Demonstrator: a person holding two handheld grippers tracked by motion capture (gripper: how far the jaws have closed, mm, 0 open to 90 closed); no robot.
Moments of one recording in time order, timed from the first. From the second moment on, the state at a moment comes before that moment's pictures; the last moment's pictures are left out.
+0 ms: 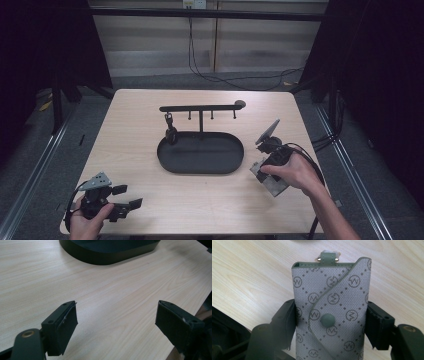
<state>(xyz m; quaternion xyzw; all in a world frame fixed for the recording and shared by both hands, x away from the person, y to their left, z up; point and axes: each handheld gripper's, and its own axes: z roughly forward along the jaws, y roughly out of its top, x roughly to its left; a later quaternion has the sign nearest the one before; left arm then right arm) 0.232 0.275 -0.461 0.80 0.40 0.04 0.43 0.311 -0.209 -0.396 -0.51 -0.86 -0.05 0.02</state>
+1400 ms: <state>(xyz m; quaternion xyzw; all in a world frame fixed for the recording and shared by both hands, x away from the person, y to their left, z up) 0.232 0.275 -0.461 0.81 0.40 0.04 0.43 0.362 -0.182 -0.382 -0.56 -0.80 -0.19 0.04</state>
